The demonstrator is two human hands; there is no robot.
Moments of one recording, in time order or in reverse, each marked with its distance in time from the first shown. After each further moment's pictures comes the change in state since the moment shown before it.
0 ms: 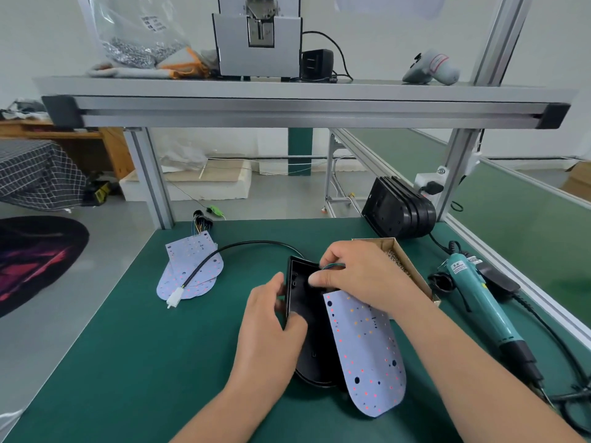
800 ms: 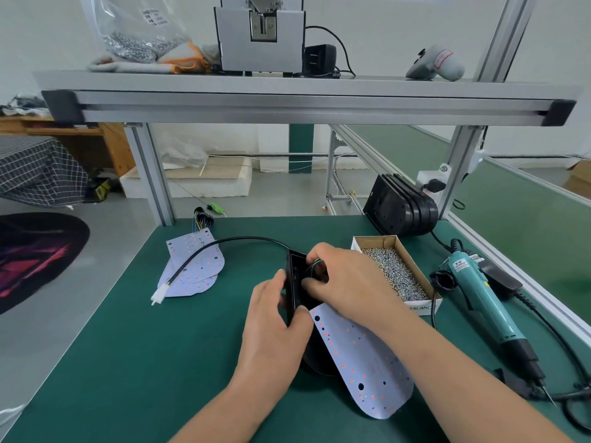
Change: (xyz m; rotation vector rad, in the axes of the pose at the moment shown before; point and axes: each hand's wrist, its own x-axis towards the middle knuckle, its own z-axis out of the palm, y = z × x) left_hand -0.003 0.006 0.003 -0.061 -0.005 -0.019; right_hand -0.008 -0.018 0.030 -0.225 0.074 -0.141
